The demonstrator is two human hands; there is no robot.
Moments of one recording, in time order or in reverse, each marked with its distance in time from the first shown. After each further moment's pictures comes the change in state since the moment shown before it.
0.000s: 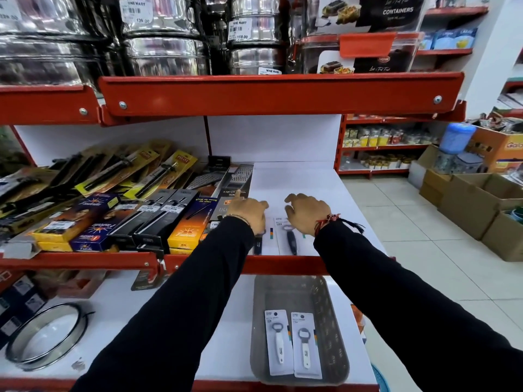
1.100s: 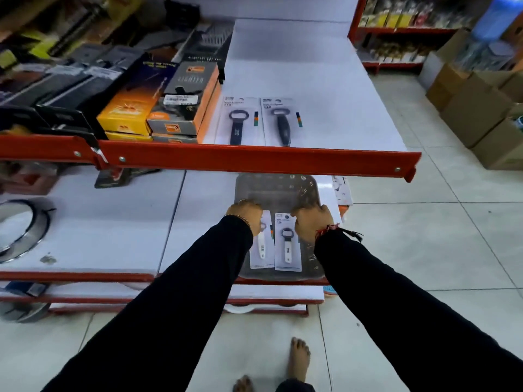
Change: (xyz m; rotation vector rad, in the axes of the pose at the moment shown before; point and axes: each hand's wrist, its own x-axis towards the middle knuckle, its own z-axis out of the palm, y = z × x) left_hand -0.063 0.066 0.226 -0.181 -0.468 0.052; right_hand -0.120 0.070 0.210 -0.130 -0.427 0.082
